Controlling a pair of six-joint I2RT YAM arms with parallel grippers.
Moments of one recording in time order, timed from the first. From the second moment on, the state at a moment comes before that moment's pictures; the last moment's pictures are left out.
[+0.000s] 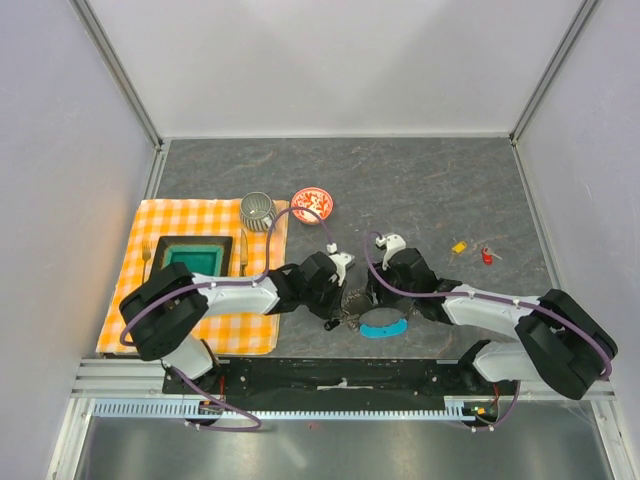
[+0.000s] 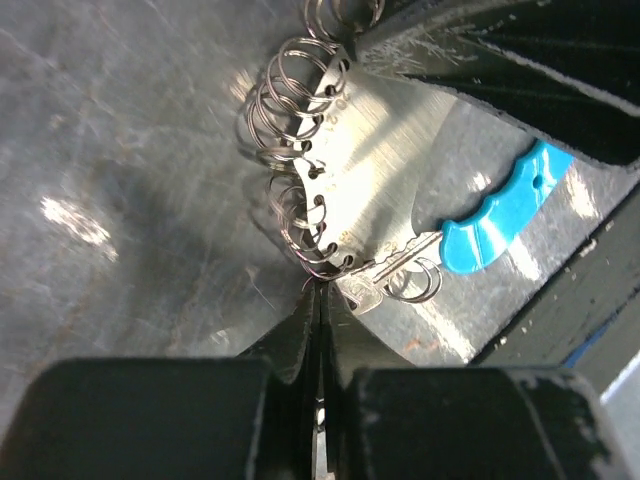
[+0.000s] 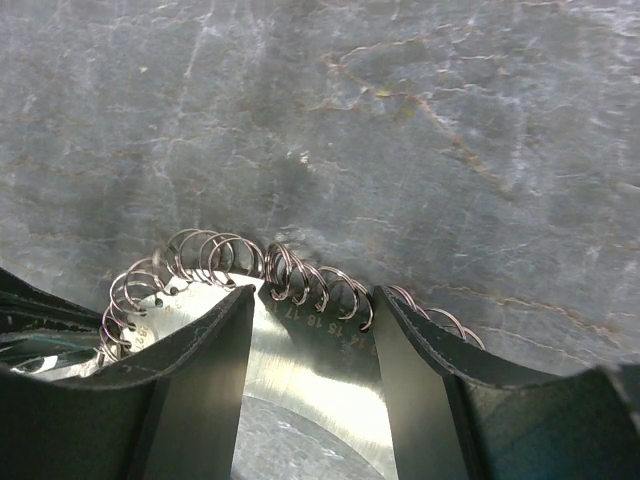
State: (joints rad) left arm -0.98 1.56 0.70 -0.02 0.18 -0.46; right arm 0.70 1.30 0.41 0.17 -0.02 0.34
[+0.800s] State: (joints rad) left arm -0.87 0.96 0.60 -0.04 -0.10 -0.45; right arm 0.67 1.17 0.42 0.12 -0.22 0.42
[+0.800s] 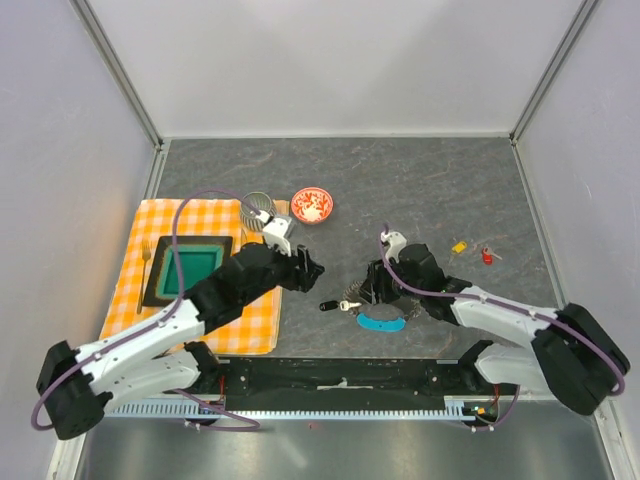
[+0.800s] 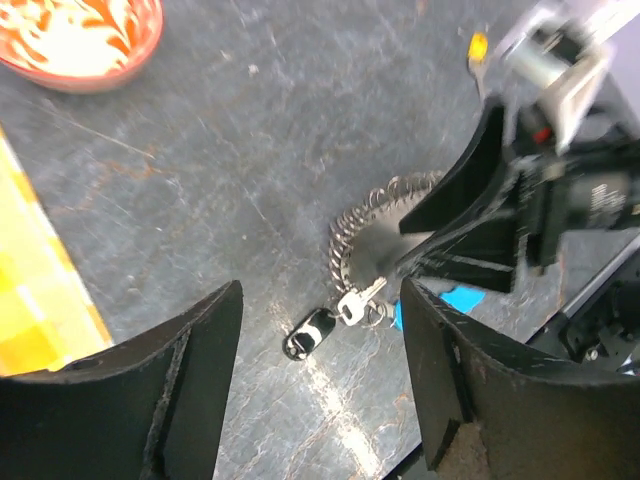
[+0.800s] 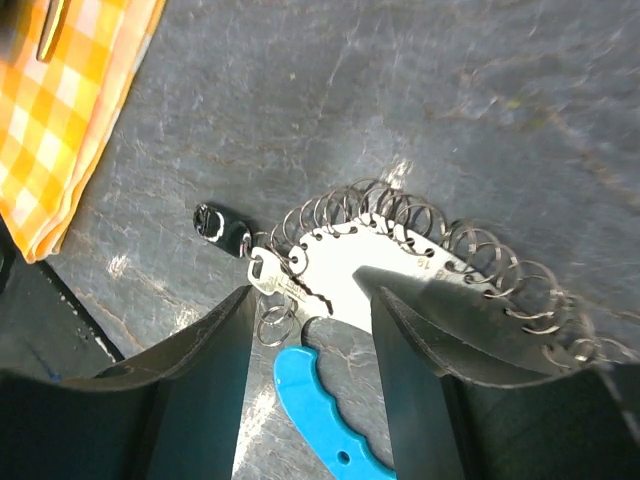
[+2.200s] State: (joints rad) left arm -0.81 0.72 0.74 -0.31 -0.31 -0.06; right arm 0.89 1.43 0.70 0.04 -0.27 0.43
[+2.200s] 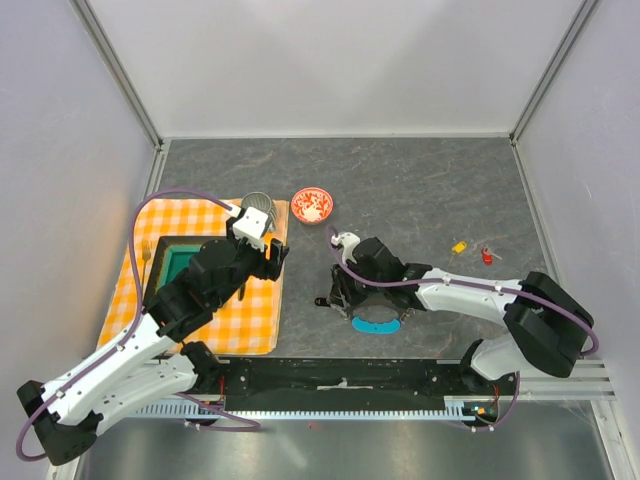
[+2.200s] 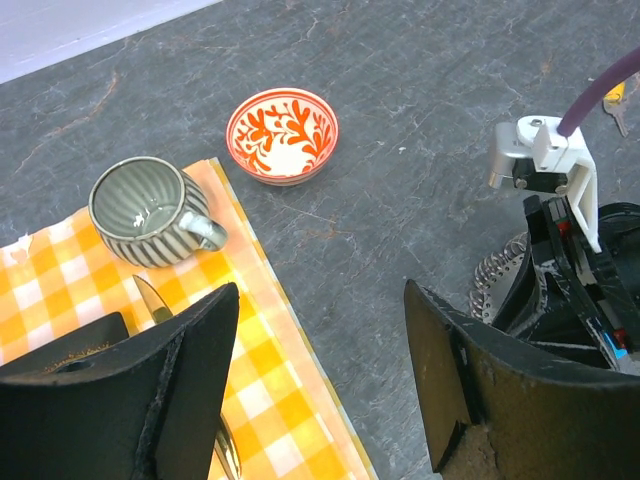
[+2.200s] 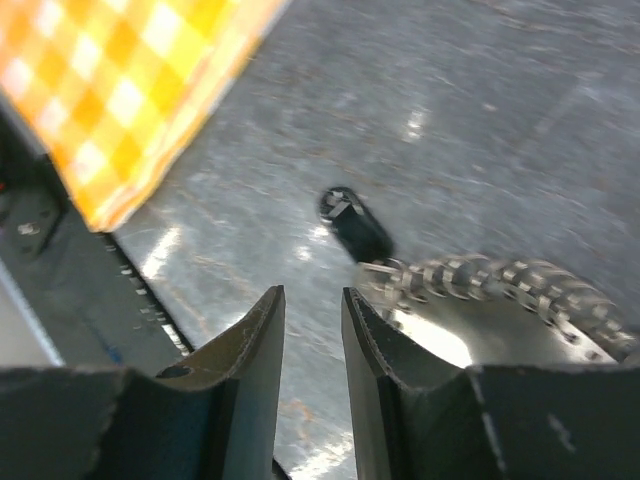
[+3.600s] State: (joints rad) left arm -0.76 0.73 0.74 -0.31 -0.22 -0.06; right arm 0.88 1.37 0.74 -0.21 0.17 0.26
